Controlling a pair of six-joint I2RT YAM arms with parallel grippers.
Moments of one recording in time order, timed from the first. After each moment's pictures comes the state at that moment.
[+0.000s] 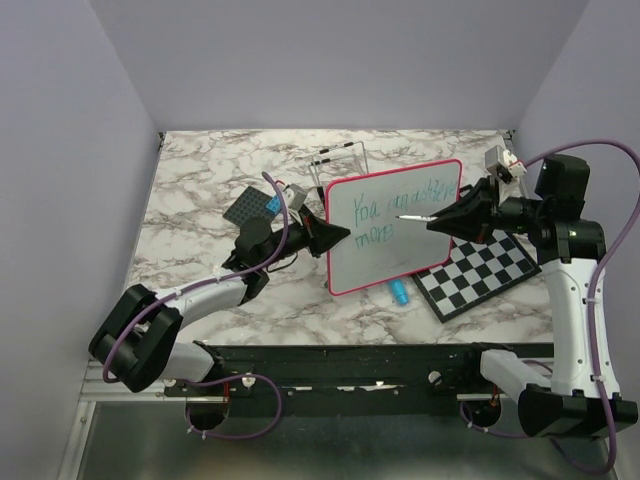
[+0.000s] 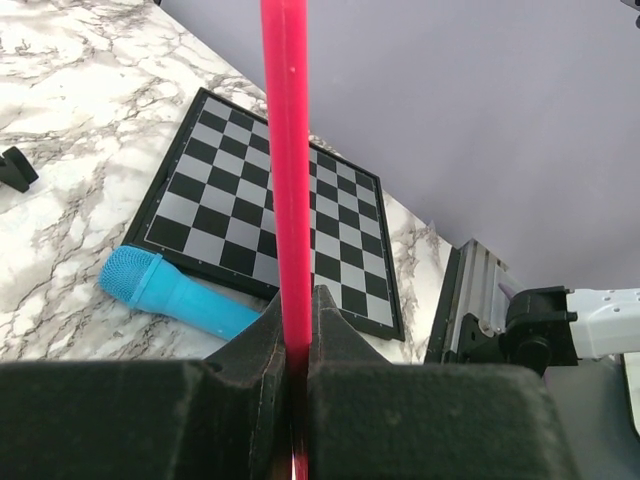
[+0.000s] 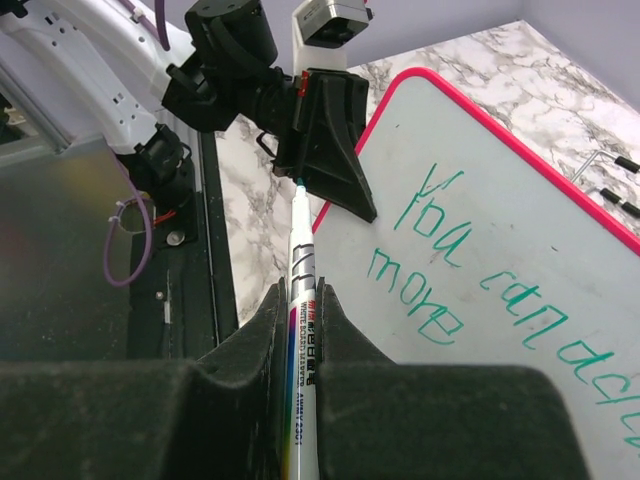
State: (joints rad) left arm -0.62 1.33 0.58 0.88 0.46 -0.59; right arm -0.09 1.04 1.29 -0.81 -1.41 -0.44
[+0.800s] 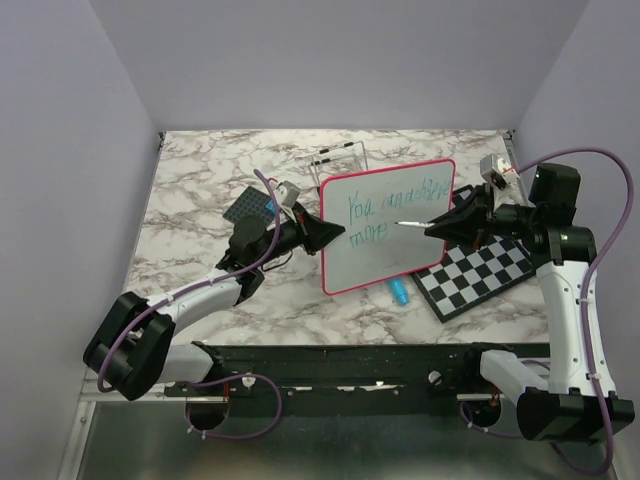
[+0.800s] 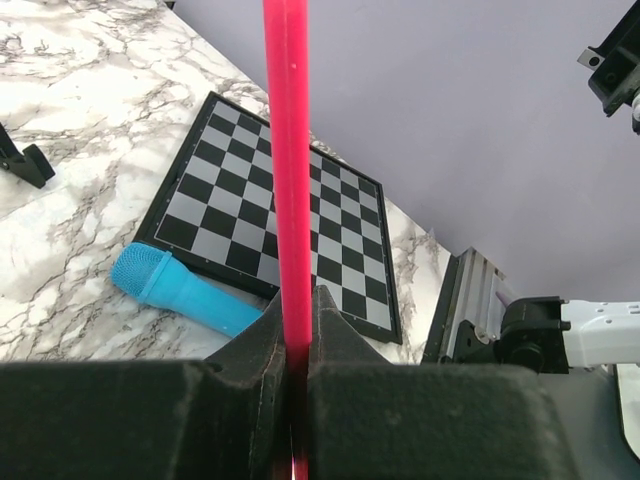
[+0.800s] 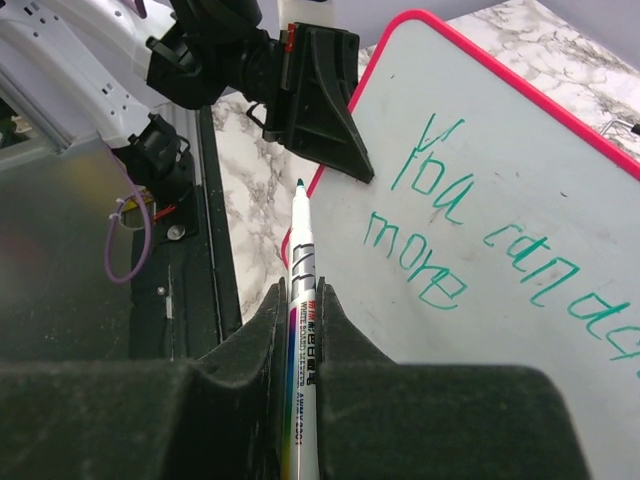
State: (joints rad) left arm -0.59 1.29 0.58 0.83 0.46 -0.61; right arm -0.10 1.01 1.19 -0.77 -1.40 -0.43
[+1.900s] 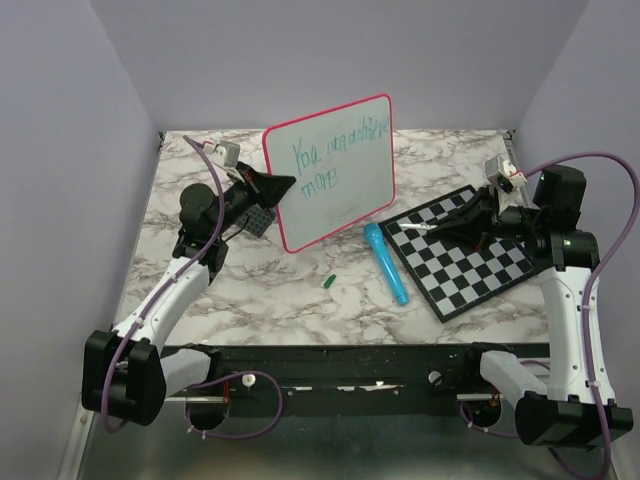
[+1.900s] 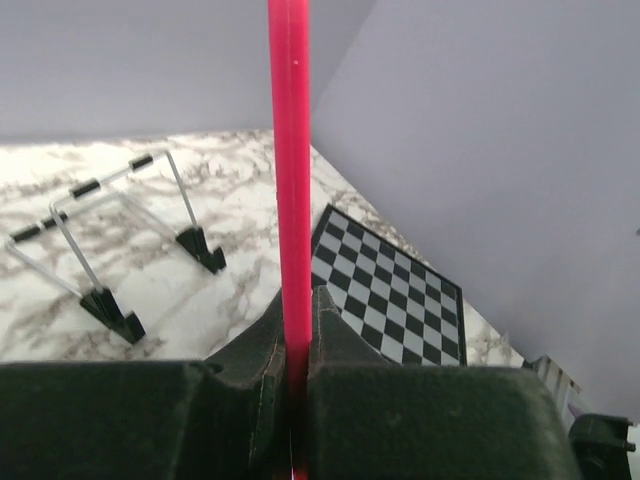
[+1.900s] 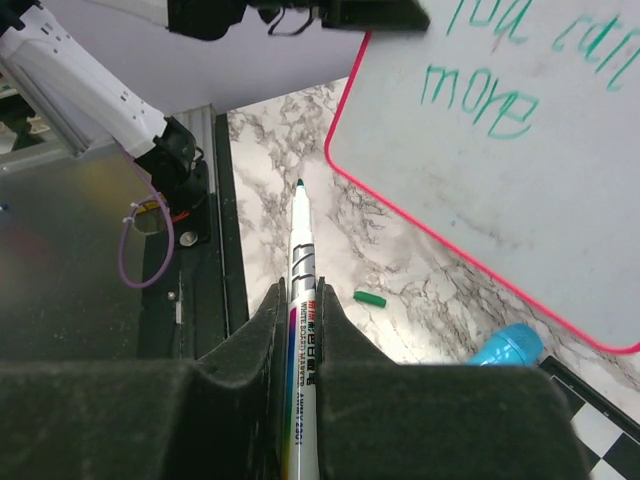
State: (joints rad) left arm -0.27 1.12 0.71 0.59 0.51 -0.61; right arm -0.11 0.99 1.18 -0.74 -1.46 -0.41
